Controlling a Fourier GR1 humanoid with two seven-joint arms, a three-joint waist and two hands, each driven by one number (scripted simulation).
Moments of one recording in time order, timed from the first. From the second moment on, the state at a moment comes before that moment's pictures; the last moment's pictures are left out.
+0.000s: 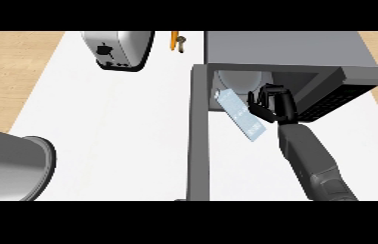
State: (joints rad) left arm 0.42 0.16 0.79 -2.24 1.11 -0.67 0.42; right arm -0.74 -0.14 -0.29 -0.25 0.13 -0.11 -0.92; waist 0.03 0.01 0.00
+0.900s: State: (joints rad) left arm 0.29 0.20 0.75 -2.18 1.06 -0.66 0.42; right arm -0.97 -0.28 -0.28 -0.13 0.18 -0.29 -0.73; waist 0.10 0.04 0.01
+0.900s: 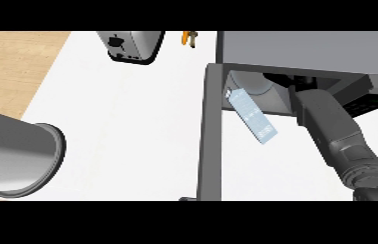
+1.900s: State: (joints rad) left arm 0.20 0.24 0.72 -2.14 1.03 -0.67 0.42; right arm -1.01 -0.33 -0.32 -0.08 0.15 -0.43 -0.70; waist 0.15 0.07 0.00
